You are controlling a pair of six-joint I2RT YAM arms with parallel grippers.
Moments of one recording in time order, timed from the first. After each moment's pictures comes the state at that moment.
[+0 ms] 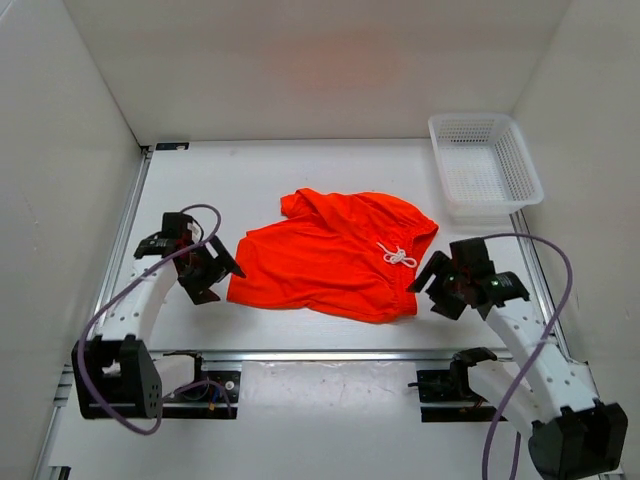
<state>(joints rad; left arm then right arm) 0.00 1.13 0.84 -0.90 0.28 -0.64 0.27 0.79 0.69 -0.88 -0.07 0.81</state>
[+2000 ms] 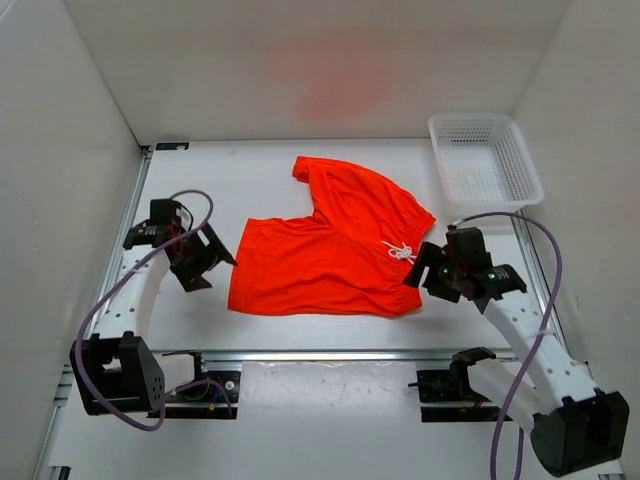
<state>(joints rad) 0.07 1.20 0.91 -0.95 0.29 -0.58 0.30 0.93 0.70 -0.74 -0.13 0.58</state>
